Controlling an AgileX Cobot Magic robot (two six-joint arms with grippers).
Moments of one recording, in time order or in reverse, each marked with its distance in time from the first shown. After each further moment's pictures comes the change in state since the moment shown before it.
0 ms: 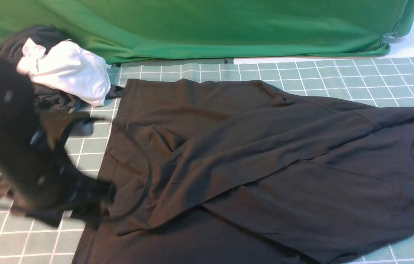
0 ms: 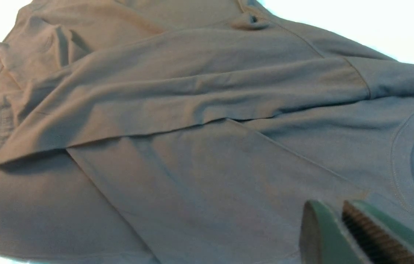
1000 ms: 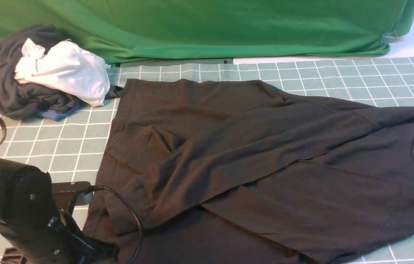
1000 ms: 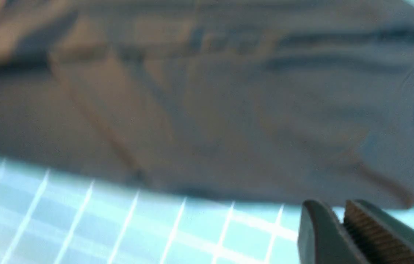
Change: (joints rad) right arm 0.000 0.074 -0.027 0.078 0.213 -0.192; left arm 0.000 0.088 0.300 -0.019 -0.326 -0.066
